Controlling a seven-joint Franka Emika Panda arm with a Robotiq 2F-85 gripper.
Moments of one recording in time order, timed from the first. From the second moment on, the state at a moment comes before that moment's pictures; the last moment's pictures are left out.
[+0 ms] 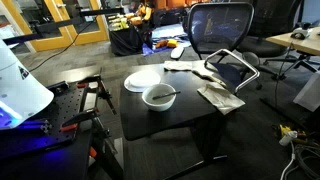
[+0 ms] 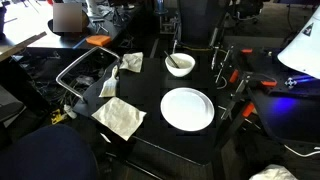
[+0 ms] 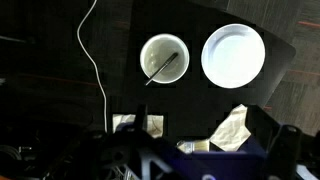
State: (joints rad) arm 0.02 -0.28 -0.07 -2.29 -0.03 1.94 -0.21
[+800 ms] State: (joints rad) arm 0.02 -0.27 -0.07 -2.30 -0.03 1.95 -0.18
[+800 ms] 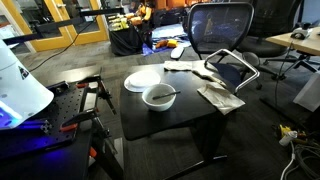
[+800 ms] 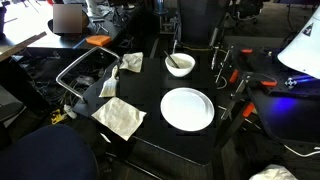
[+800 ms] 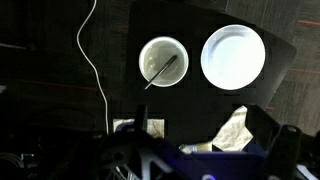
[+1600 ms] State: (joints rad) arm 0.00 -0.17 -0.05 -2.49 -0.02 2.28 0.31
